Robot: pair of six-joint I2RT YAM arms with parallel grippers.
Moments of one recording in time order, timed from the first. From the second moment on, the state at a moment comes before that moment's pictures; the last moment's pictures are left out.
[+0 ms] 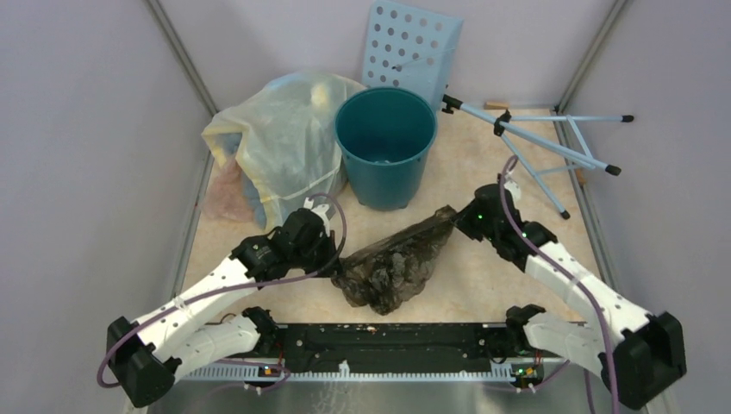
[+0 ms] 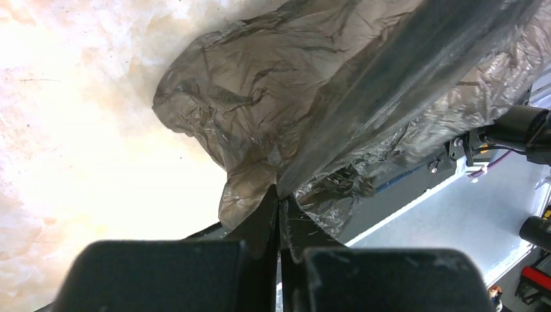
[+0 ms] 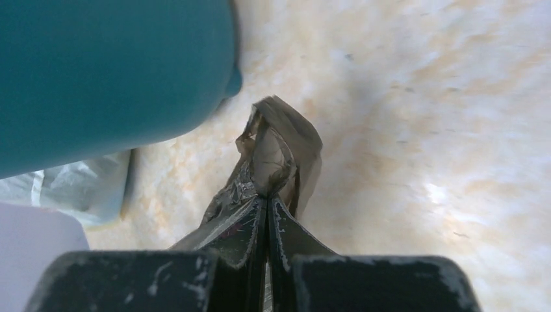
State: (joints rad) left arm -0.75 0.93 0.75 -0.71 0.14 -0.71; right arm 0.52 1.04 0.72 -0.38 0.17 1.02
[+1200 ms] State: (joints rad) left arm -0.76 1.27 1.05 -0.75 0.23 -0.65; right arm 0.47 0.81 0.79 -0.73 -0.09 0.69
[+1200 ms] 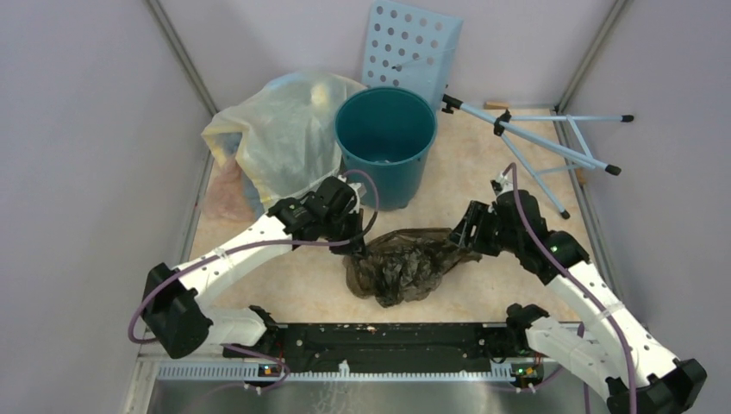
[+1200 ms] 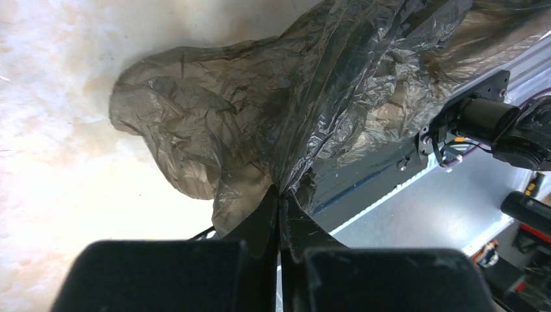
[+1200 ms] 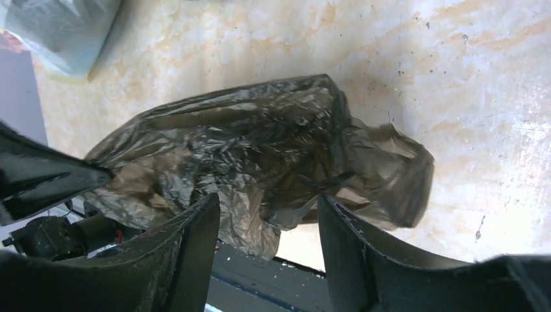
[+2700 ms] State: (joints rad) left arm -0.56 1.65 1.04 -0.67 0.49 -0.60; right arm 0.87 1.30 0.82 -0.57 0.13 0.44
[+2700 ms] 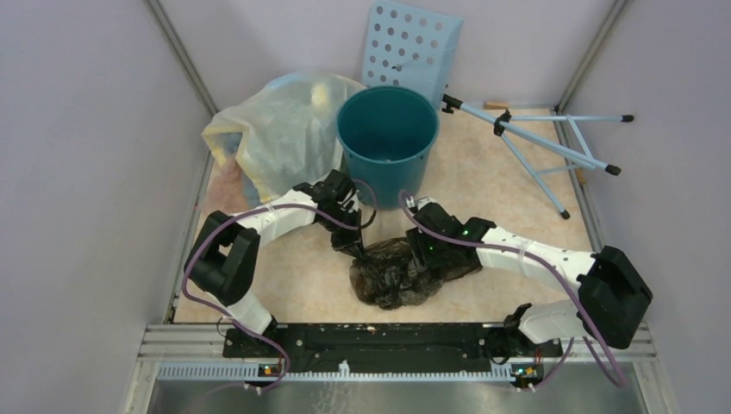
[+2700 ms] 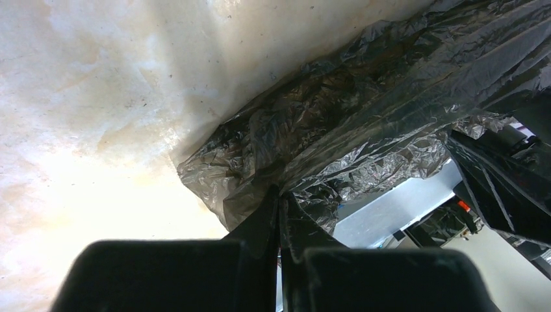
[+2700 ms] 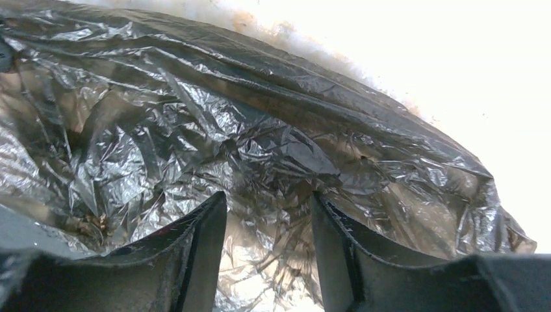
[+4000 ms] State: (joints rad) left arm -0.48 1.20 0.94 -0.71 0.47 -0.52; right arm 0.47 0.78 0.81 -0.53 -0.03 1.11
